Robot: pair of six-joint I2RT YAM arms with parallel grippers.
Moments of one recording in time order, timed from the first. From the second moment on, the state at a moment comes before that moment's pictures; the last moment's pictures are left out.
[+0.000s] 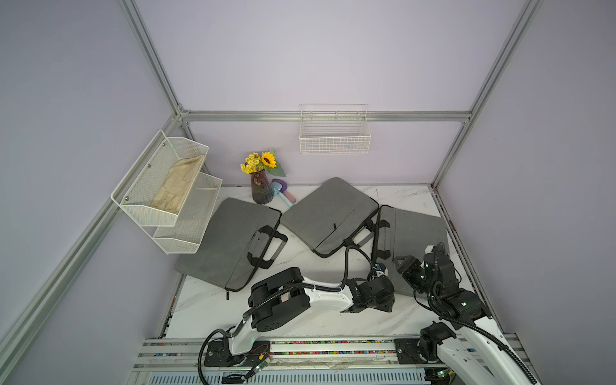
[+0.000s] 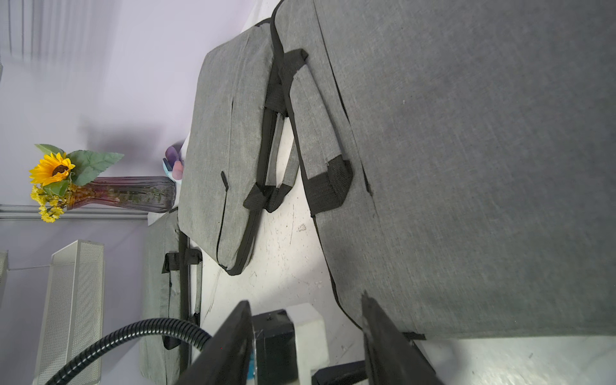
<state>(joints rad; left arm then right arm) -1.27 2.07 1.33 -0.08 -0.09 -0.93 0.29 0.59 0.56 -0.61 0.04 1.05</state>
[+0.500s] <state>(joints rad) -1.28 2.16 1.51 -0.30 -0.17 -0.93 0.29 0.57 0.56 -0.62 0.05 1.07</state>
